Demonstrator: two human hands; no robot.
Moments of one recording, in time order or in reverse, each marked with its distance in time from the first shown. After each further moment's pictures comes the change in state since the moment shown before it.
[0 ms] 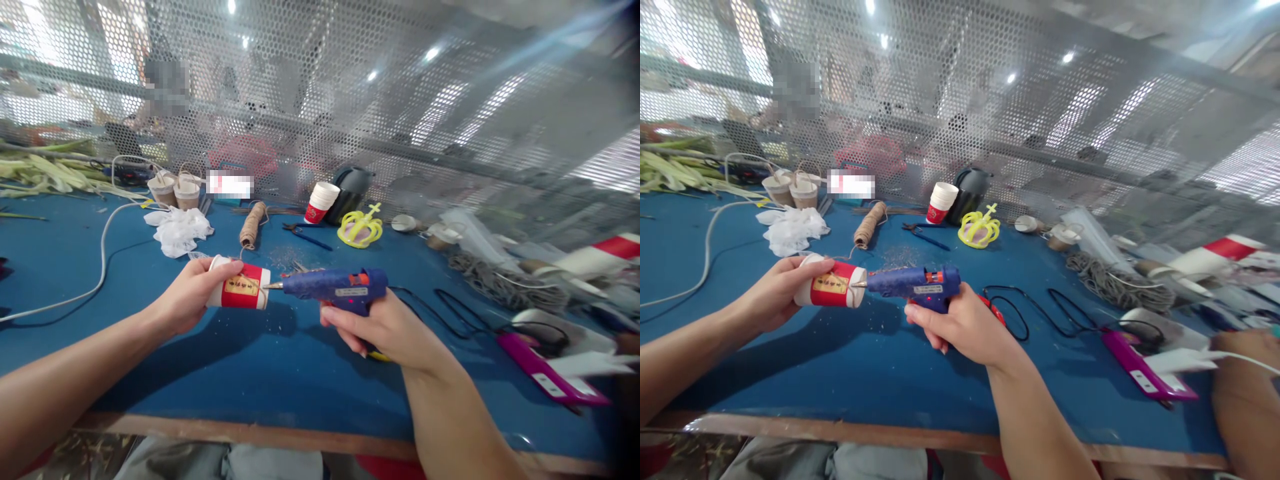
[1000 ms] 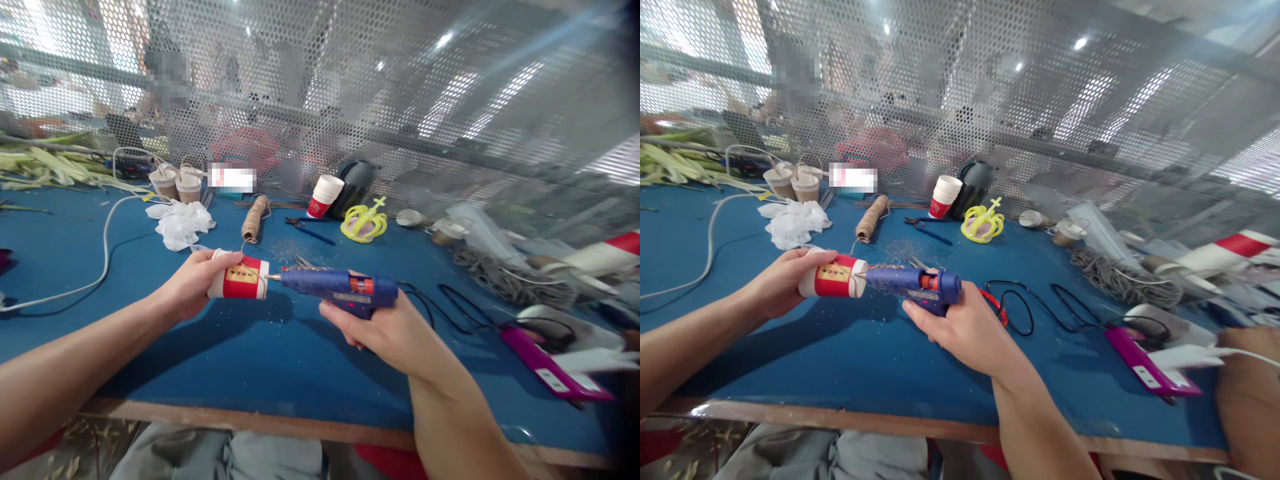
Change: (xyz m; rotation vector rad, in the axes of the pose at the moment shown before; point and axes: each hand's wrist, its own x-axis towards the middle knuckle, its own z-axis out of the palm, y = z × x) left_hand 0.008 -0.002 -0.004 0.017 -0.002 -0.003; right_hand -0.007 -0.004 0.009 -0.274 0.169 -0.103
